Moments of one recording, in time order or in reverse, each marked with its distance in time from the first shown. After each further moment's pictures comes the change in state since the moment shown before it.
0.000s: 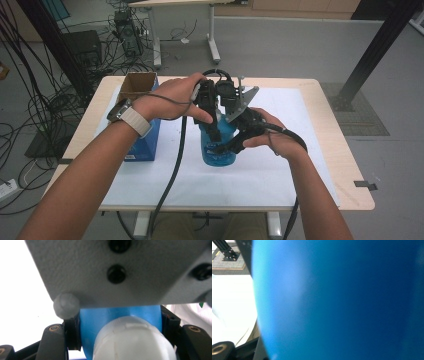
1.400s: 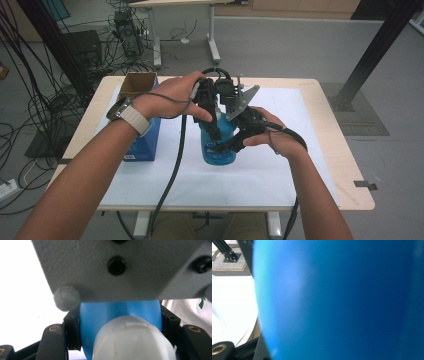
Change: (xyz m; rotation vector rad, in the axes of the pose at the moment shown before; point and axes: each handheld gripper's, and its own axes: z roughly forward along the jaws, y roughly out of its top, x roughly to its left) left arm 0.003 -0.001 -0.002 -0.007 -0.003 -0.007; right arm -0.003 0.000 -0.001 -0.013 0.012 -0.009
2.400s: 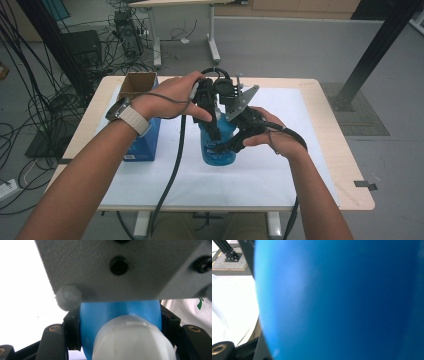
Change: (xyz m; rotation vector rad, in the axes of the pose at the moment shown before) left arm -0.001 -0.001 0.000 -0.008 -0.004 -0.004; right arm 0.001 0.001 0.000 0.001 0.007 -0.003
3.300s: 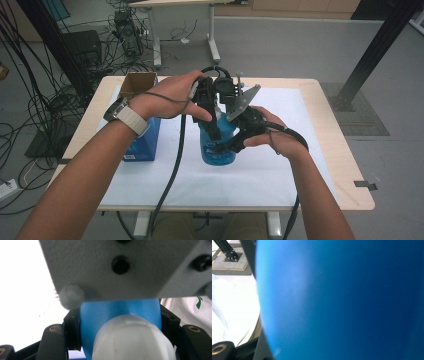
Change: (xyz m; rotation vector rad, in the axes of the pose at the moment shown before) left arm -0.007 0.002 -0.008 0.004 0.017 0.005; right arm 0.005 0.005 -0.004 -0.011 -0.006 -0.013
